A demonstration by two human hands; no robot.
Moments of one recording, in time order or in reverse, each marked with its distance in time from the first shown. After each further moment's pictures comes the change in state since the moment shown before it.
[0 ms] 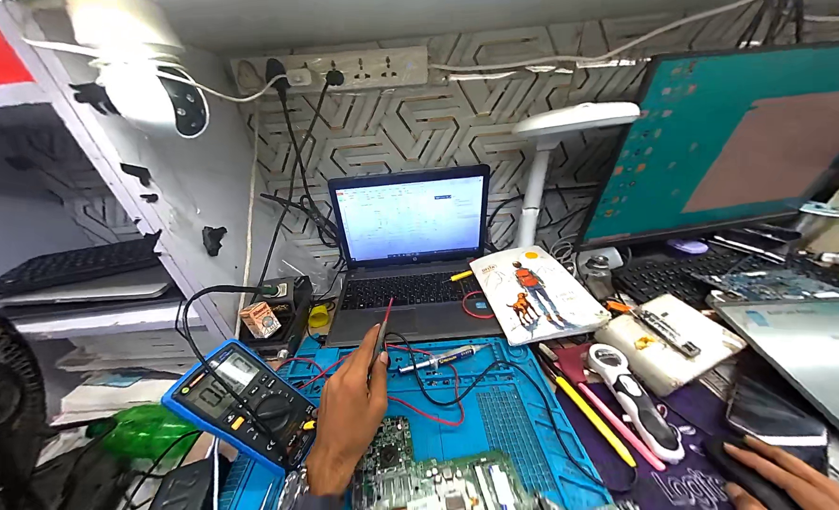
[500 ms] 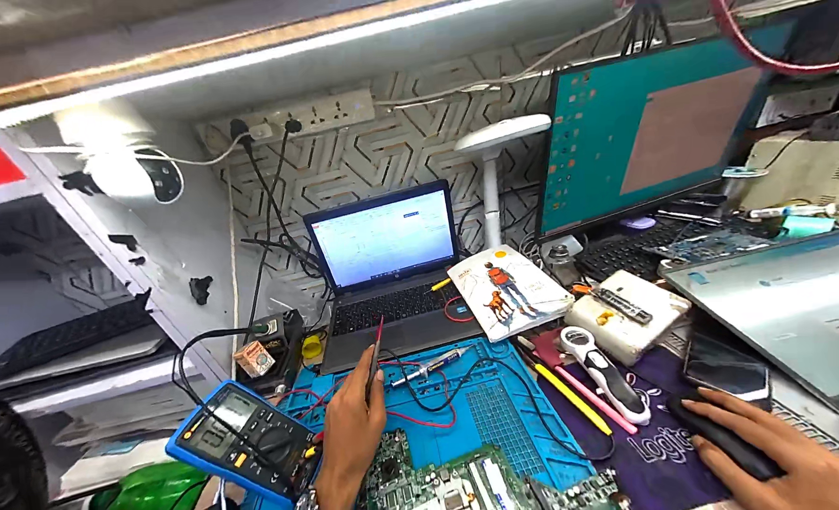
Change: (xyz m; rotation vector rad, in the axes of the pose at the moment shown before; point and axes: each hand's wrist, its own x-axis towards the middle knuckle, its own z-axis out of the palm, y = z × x) left_hand 0.003 0.002 0.007 -0.024 -0.047 0.061; right_hand 0.003 0.000 0.005 -0.032 0.071 -0.003
